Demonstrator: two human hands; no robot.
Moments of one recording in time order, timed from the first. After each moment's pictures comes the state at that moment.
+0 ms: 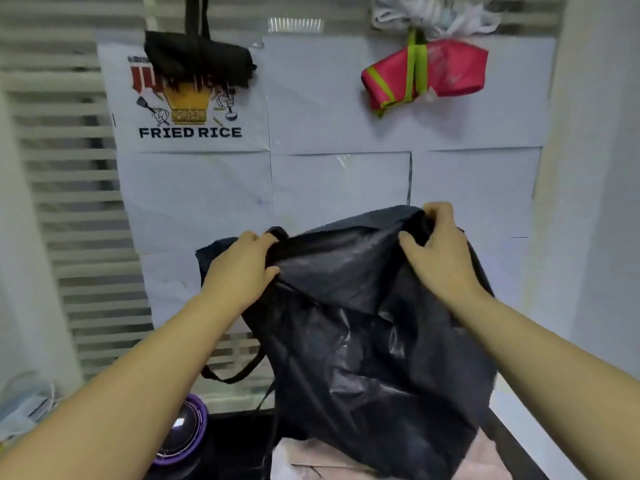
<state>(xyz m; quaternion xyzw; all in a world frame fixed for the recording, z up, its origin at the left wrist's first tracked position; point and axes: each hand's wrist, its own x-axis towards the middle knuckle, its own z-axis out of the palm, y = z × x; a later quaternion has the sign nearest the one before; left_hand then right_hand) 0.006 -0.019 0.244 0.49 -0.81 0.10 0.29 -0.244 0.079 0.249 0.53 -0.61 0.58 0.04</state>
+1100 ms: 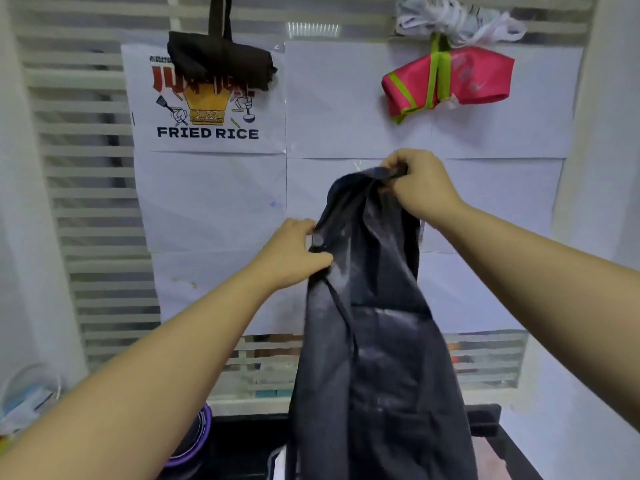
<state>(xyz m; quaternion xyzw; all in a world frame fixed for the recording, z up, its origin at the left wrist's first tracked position) -0.025 -0.020 0.270 0.37 -0.84 -0.16 0.37 -0.221 0.027 0.342 0.62 -0.57 0.53 0.06</state>
